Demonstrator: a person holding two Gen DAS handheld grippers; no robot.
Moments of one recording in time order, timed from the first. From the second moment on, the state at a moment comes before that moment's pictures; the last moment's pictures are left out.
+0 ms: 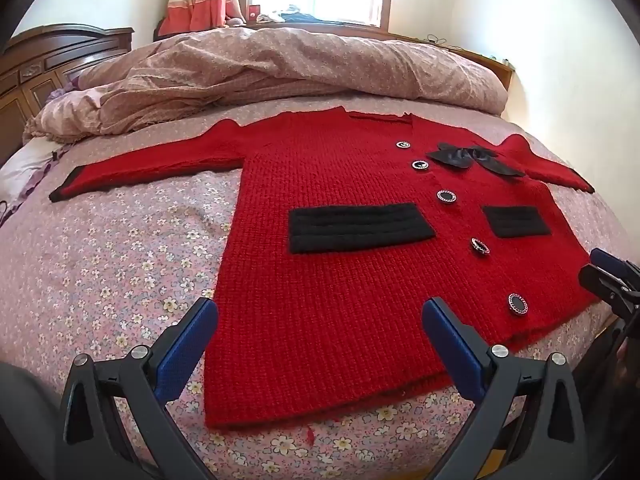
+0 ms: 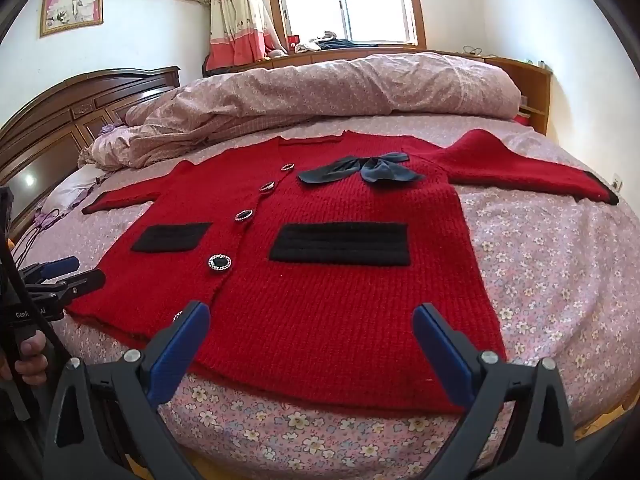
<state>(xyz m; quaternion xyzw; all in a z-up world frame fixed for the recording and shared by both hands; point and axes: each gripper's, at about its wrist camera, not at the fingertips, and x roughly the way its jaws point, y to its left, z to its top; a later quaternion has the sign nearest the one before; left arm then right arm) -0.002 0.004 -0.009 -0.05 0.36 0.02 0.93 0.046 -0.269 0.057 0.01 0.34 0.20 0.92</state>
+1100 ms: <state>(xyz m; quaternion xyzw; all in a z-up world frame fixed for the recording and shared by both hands) -0.002 -0.002 -0.011 -0.05 0.37 0.02 0.93 0.046 -0.270 0.054 0.00 0.34 0.19 0.92</state>
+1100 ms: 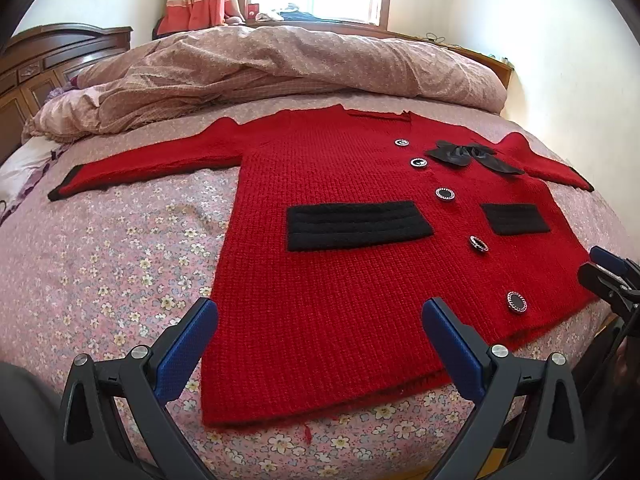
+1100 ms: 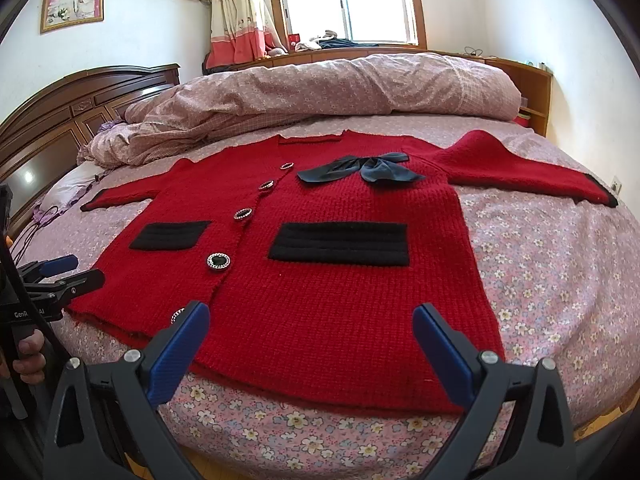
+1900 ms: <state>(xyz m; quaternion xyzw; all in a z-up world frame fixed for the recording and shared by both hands) -0.001 0.000 -0.010 -0.05 0.37 0.02 0.93 0.046 -0.267 0.054 0.00 0.34 0.20 0.92</state>
